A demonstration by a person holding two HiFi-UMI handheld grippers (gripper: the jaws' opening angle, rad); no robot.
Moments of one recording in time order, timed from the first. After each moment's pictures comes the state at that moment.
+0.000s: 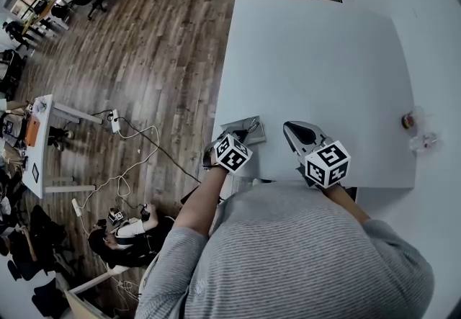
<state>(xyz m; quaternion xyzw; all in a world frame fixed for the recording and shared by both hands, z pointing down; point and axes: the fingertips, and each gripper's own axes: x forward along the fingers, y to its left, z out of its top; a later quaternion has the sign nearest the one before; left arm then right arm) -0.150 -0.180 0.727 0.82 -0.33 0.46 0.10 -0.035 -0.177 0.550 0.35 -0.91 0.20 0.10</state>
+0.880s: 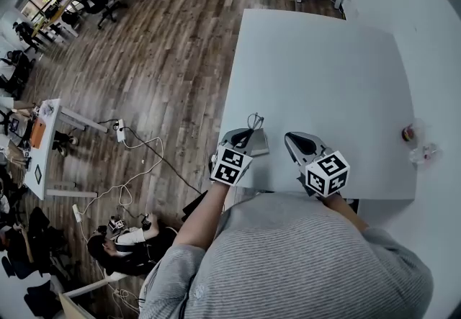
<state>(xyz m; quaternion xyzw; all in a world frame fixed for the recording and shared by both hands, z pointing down) -0.142 -0.200 0.619 0.86 -0.43 0.26 0.09 -0.039 -0.172 0.540 0.35 -0.92 0.19 0.08</state>
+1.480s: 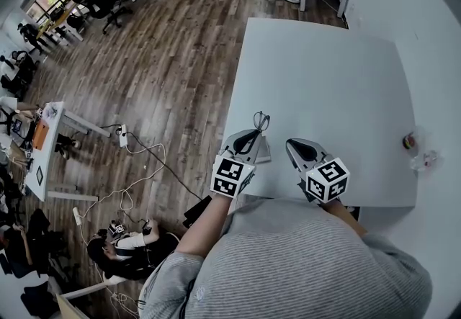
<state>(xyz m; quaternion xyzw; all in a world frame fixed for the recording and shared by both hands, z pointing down) -0.127 -0.201 0.539 0.88 -0.45 0.15 0.08 -0.040 -0.177 0.538 0.35 -0.92 0.18 0.08</state>
